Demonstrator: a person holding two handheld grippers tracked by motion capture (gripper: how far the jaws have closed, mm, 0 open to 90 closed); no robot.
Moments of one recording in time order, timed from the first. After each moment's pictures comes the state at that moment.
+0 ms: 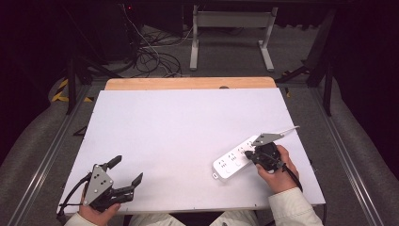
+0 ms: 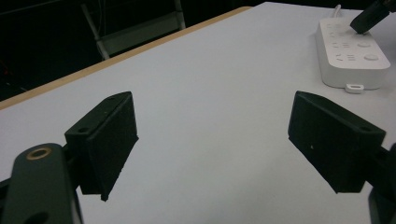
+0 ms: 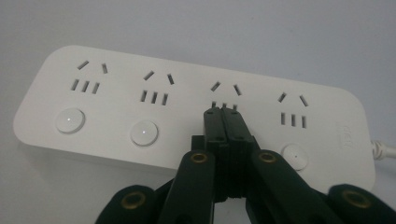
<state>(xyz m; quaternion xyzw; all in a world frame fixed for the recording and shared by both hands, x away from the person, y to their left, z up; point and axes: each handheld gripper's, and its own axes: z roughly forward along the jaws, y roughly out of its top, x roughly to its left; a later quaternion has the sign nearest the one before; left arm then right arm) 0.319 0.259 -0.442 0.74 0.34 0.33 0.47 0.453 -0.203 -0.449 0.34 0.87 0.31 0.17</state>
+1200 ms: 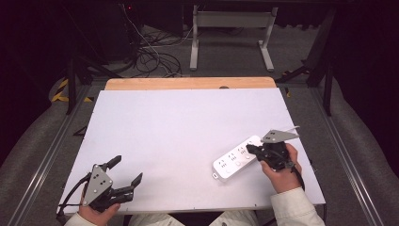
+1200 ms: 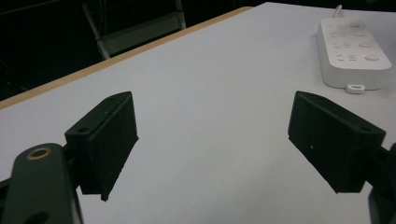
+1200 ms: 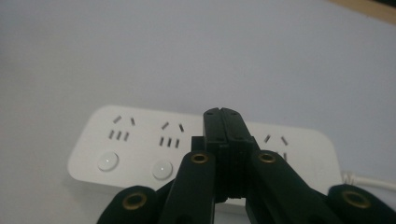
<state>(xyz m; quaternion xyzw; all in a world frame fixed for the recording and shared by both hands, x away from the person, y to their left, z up) 0.319 0.259 -0.443 0.74 0.35 0.33 0.47 0.444 -0.216 -0.422 0.34 0.83 0.40 0.18</state>
